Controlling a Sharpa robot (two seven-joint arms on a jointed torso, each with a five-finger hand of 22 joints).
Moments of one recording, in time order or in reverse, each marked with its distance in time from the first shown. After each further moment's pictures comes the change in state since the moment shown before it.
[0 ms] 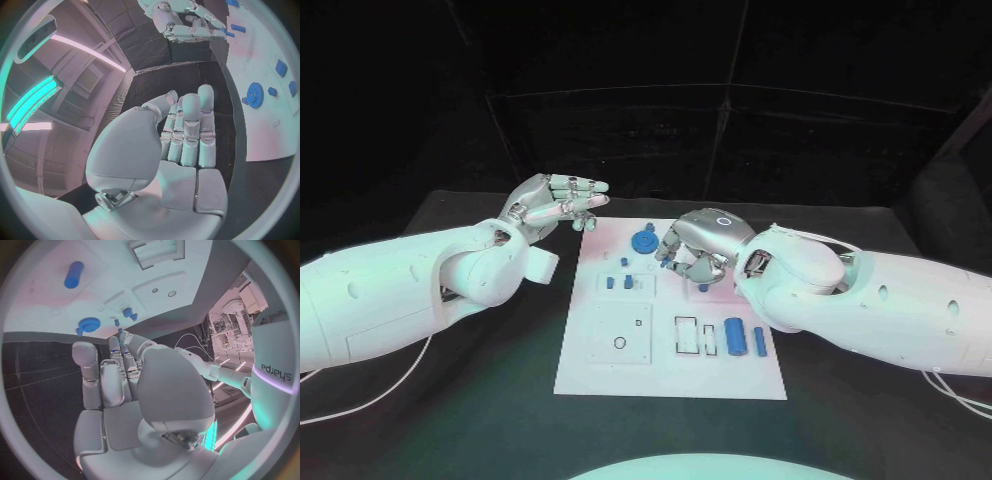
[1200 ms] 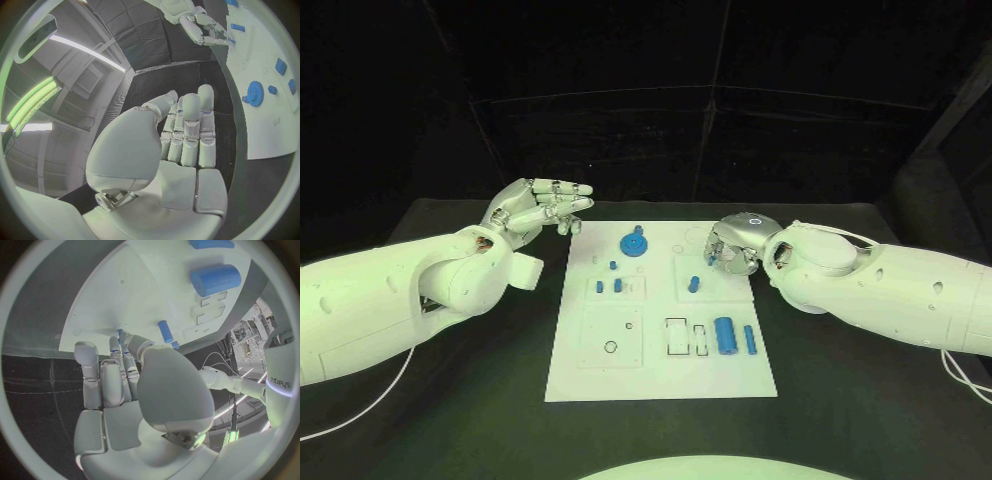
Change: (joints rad) left arm 0.000 -0.012 0.001 0.003 -0.001 -0.004 0.001; left_hand 0.000 0.000 0.000 0.000 0.000 0.000 0.000 0.000 0.001 0.000 0.000 0.000 0.001 0.000 0.000 0.000 0.002 0.000 0.000 0.000 0.000 0.001; right arm -0.003 -0.057 -0.042 -0.233 0.016 0.064 0.027; right_hand 0.000 0.000 -0.001 0.001 0.000 -0.006 0.001 0.001 0.000 -0.003 0.003 0.000 0.001 0.000 0.000 -0.004 -0.004 0.000 -0.003 -0.004 -0.005 -0.007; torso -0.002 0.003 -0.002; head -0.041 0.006
